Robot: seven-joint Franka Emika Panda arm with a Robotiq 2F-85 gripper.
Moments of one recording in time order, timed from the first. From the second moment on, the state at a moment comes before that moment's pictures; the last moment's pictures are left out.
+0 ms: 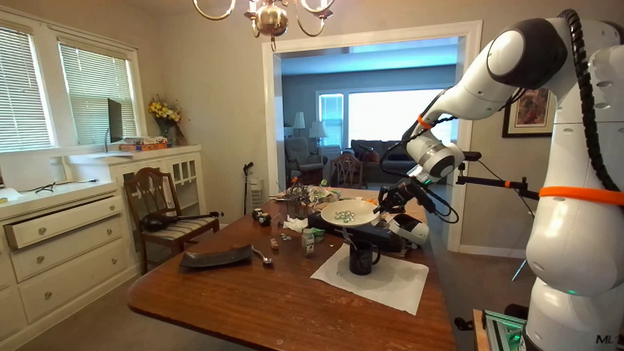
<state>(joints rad) -0.49 0.01 -0.45 -2.37 1.21 2.31 -0.72</state>
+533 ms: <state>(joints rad) -0.49 -0.02 -0.47 -2.42 1.21 2.41 -0.76</state>
